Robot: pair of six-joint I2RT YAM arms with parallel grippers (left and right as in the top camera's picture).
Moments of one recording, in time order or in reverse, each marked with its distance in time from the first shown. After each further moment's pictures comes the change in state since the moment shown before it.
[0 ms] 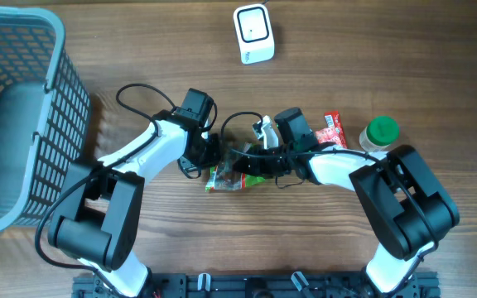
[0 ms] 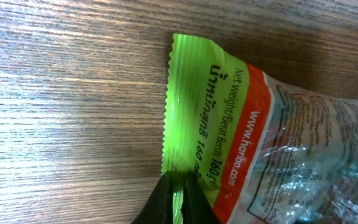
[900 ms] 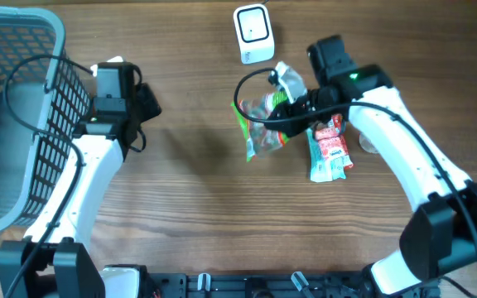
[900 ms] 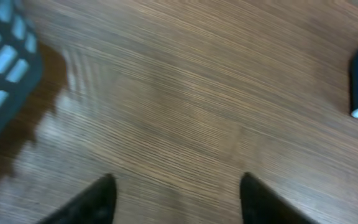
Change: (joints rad) left arm 0.333 -0.332 -0.006 0.232 -0.336 0.107; right arm -0.172 -0.166 0.673 -1.116 0.165 -0.829
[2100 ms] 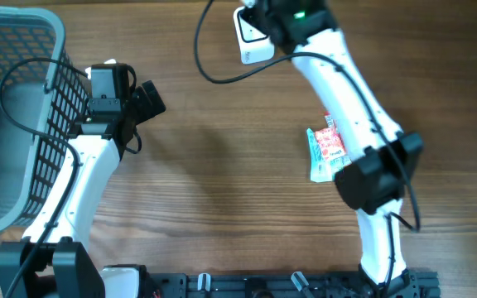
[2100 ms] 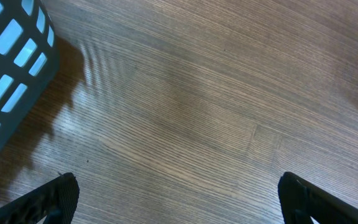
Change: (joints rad) left arm 0.019 0.000 0.000 -0.027 -0.009 0.005; right arm 0.161 0.519 0.871 0.277 0.916 -0.507
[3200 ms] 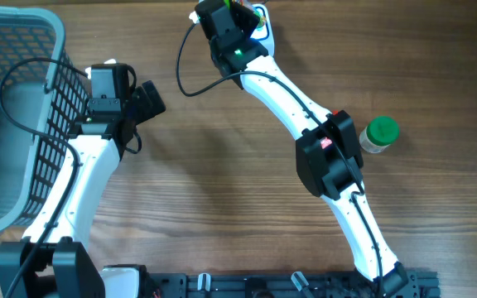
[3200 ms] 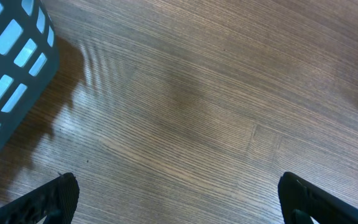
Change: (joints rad) left arm 0.000 0.000 0.000 0.000 0.000 0.000; right arm 0.106 0.273 -0.052 0.319 0.401 -0.014
